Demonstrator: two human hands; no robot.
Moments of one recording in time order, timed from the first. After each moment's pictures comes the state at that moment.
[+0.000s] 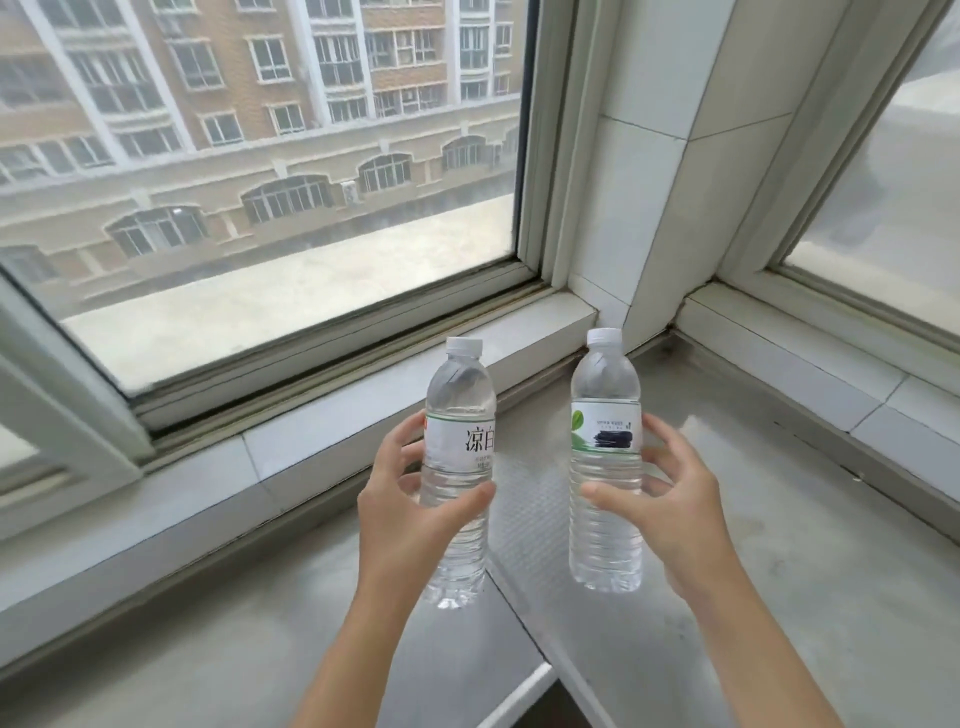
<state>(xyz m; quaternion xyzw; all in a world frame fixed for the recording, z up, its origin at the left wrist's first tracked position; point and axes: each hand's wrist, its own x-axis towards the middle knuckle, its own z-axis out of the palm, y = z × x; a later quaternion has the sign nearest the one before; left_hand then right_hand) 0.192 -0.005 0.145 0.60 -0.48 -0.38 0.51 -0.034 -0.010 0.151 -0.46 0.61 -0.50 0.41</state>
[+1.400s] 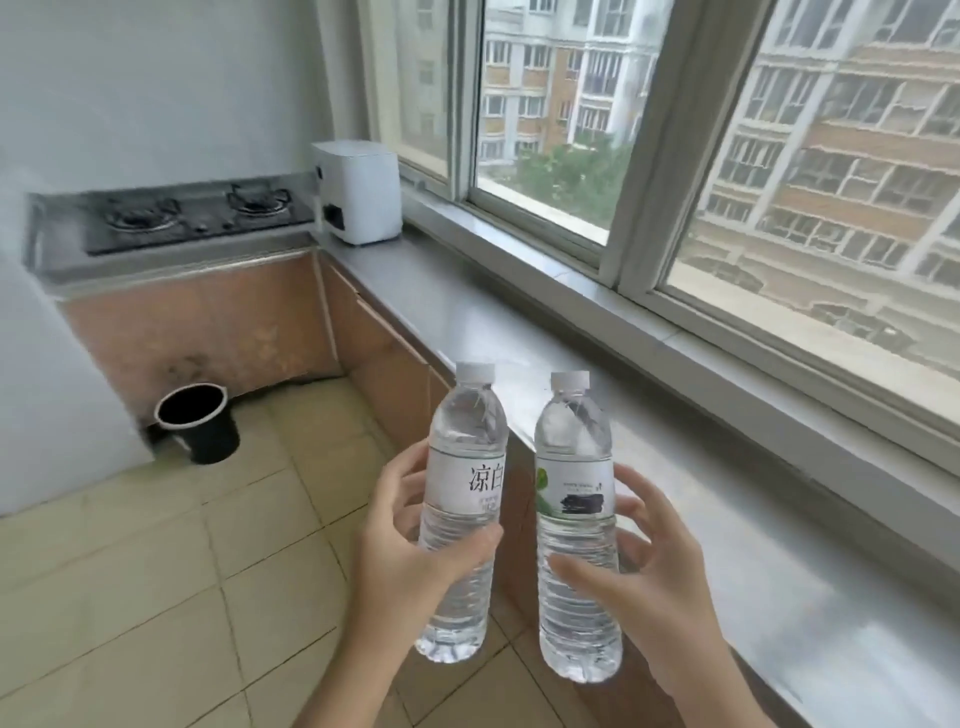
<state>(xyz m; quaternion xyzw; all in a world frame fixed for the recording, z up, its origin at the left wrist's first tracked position) 0.344 0.699 0.174 0.72 0.02 0.09 0.69 0.328 0.497 0.187 -0.77 0.04 -0.08 0.63</state>
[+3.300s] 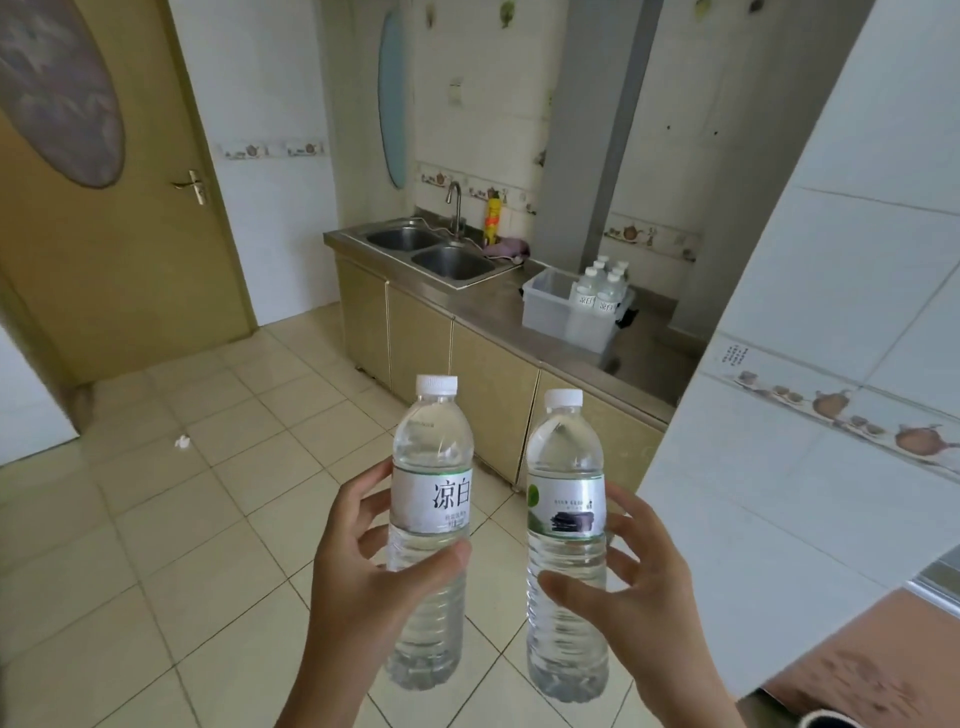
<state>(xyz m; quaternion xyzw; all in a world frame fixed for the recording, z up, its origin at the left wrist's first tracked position) 0.410 1.772 0.186 0.51 0.47 0.55 0.46 0.615 1.720 0.192 -0.61 -0.46 0.34 0.55</state>
